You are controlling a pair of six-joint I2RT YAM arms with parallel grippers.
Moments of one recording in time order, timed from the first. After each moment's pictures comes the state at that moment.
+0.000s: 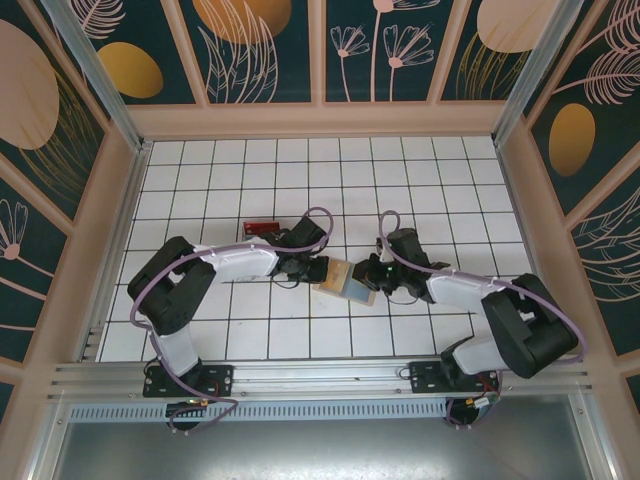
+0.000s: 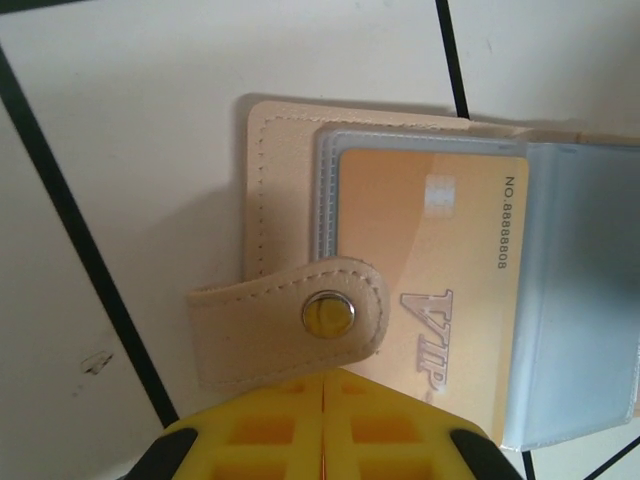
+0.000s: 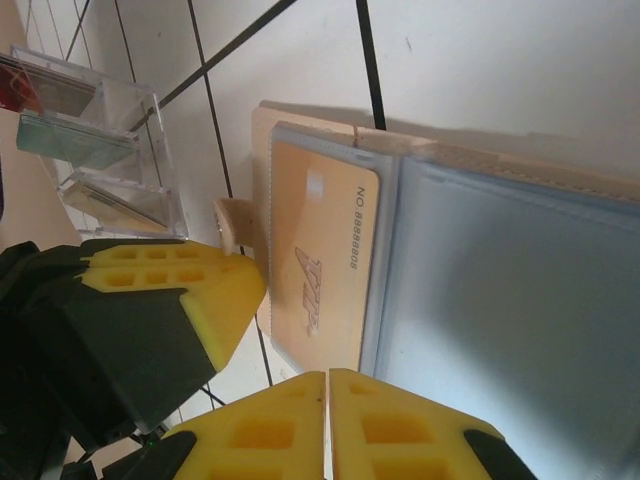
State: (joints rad) left arm -0.80 1.80 1.02 -0.32 0.20 -0.63; right arm 0.53 1.39 0.48 0.10 -0.52 0.97
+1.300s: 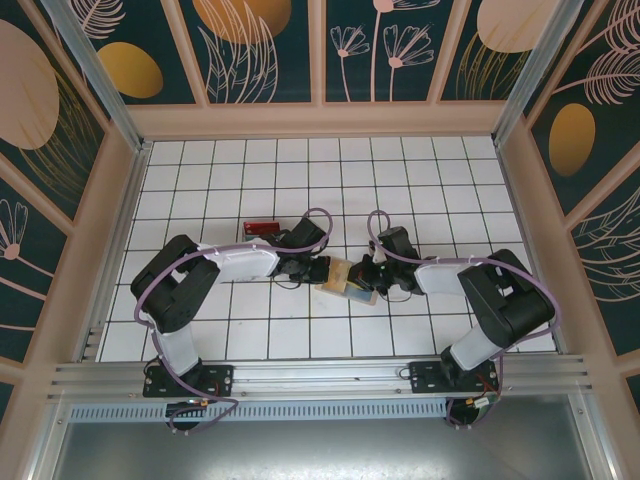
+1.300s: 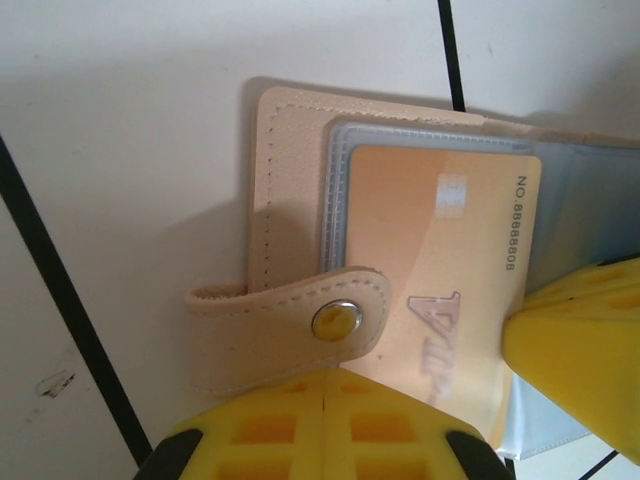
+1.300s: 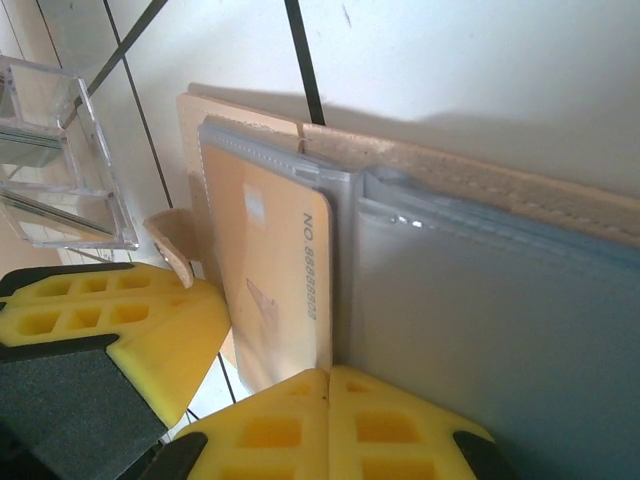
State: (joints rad) left arm -0.80 1.82 1.01 -0.28 0.23 -0.67; right arm 0.53 1.56 0.53 0.13 -0.56 0.97
